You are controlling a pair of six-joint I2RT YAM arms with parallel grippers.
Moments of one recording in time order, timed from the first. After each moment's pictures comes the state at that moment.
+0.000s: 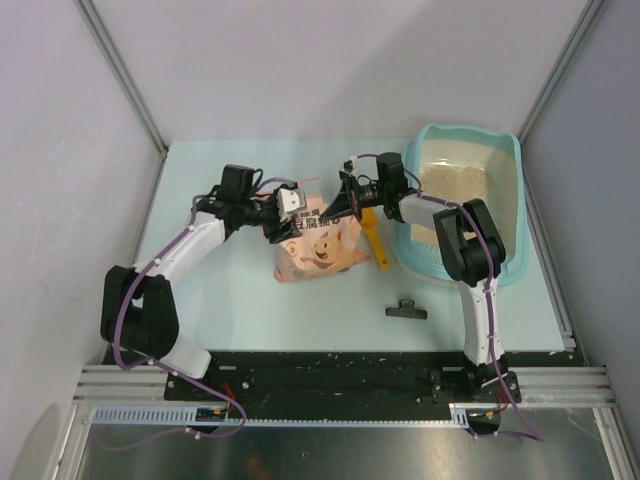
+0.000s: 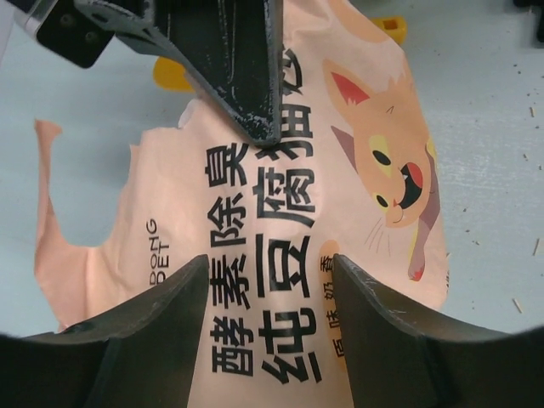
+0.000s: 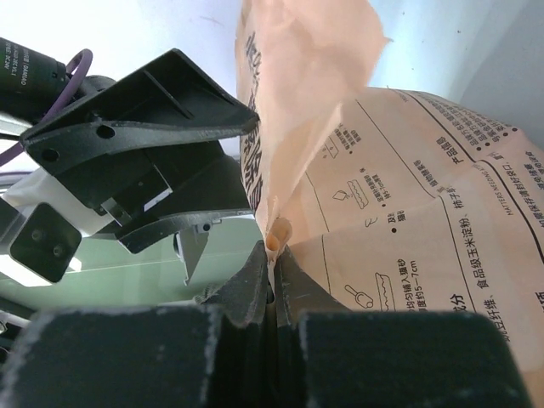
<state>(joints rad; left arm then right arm) -0.29 1.52 1.13 -0.40 0.76 0.89 0.39 2.20 1.49 0.34 -1.30 1.18</state>
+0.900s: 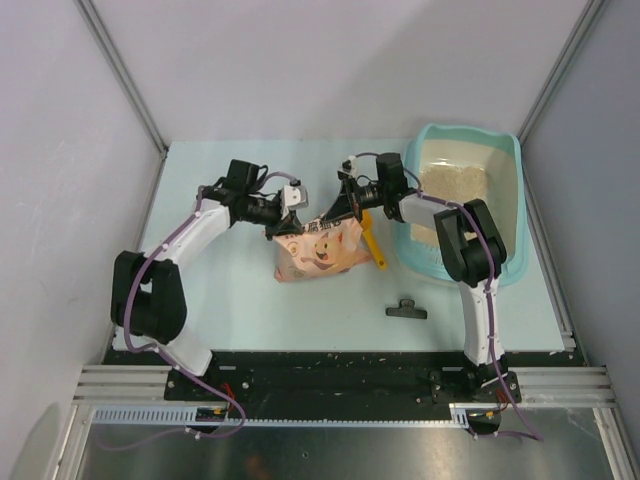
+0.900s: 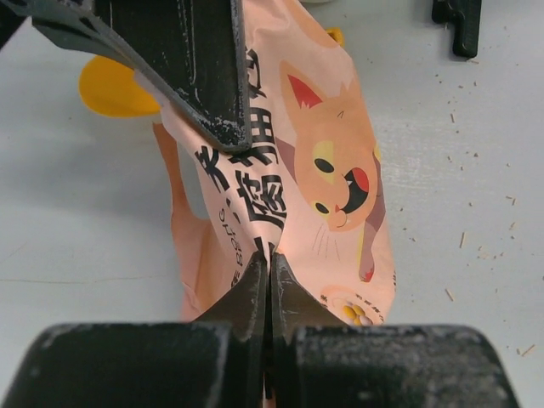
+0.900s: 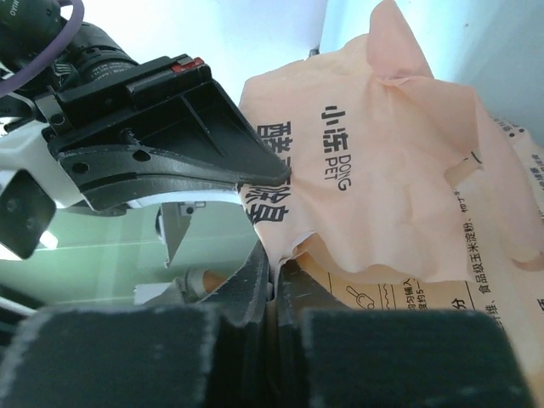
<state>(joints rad) -0.28 1.62 1.25 -0.61 0.87 0.93 0.39 2.20 1.49 0.32 -1.34 1.10</state>
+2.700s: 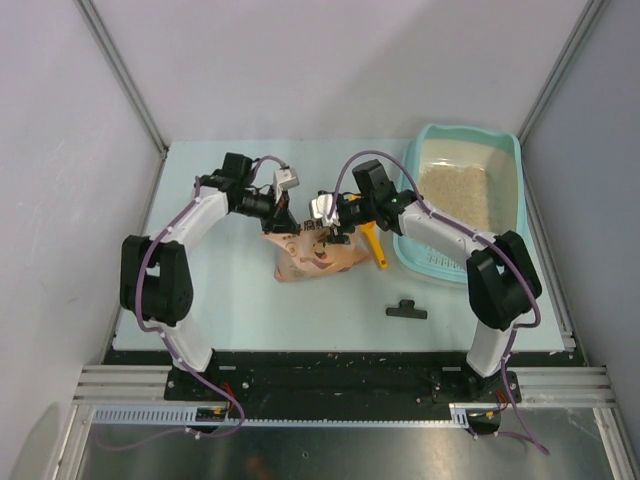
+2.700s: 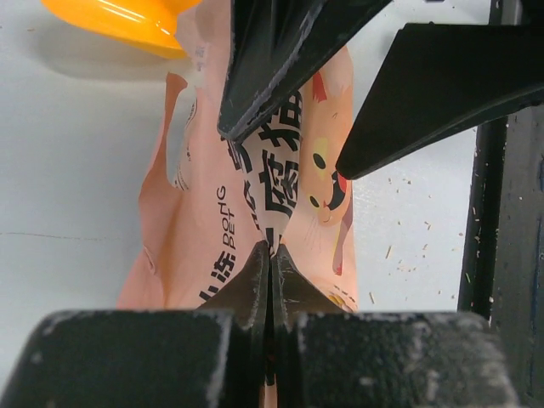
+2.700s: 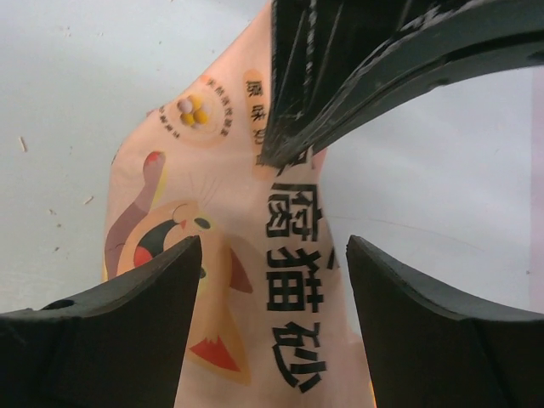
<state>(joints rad) -0.21 1.74 1.36 -0.72 0.98 0.69 0.61 1.79 1.40 -0.26 -0.80 -1.03</state>
